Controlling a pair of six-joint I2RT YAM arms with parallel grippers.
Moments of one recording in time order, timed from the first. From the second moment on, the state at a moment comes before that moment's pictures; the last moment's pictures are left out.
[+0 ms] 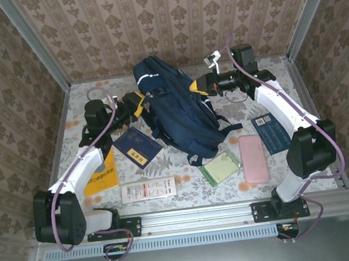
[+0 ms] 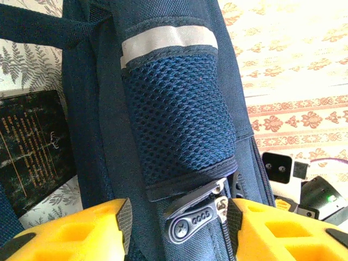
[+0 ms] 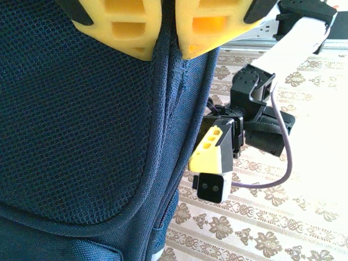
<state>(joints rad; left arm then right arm) -0.25 1.27 0.82 0.27 0.62 -1.25 0.21 1.65 1.48 -0.38 -1.09 0.66</state>
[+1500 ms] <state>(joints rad) -0.31 1.23 0.81 0.29 0.58 -1.27 0.21 1.65 1.48 -0.36 -1.09 0.66</state>
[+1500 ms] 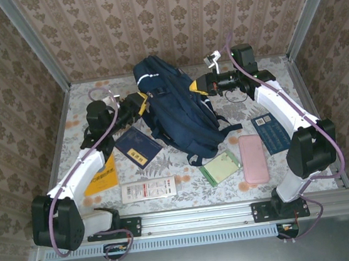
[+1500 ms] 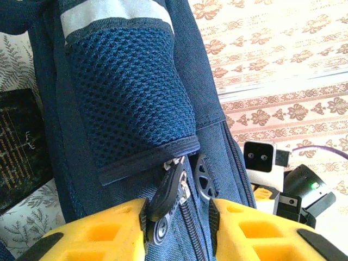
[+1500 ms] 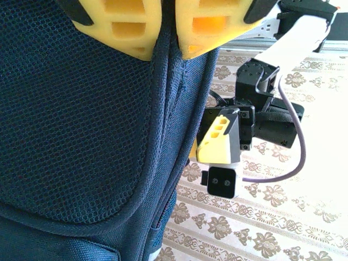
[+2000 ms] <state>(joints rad) -0.31 1.23 0.81 0.28 0.58 -1.27 0.21 1.65 1.48 -0.37 -1.09 0.66</state>
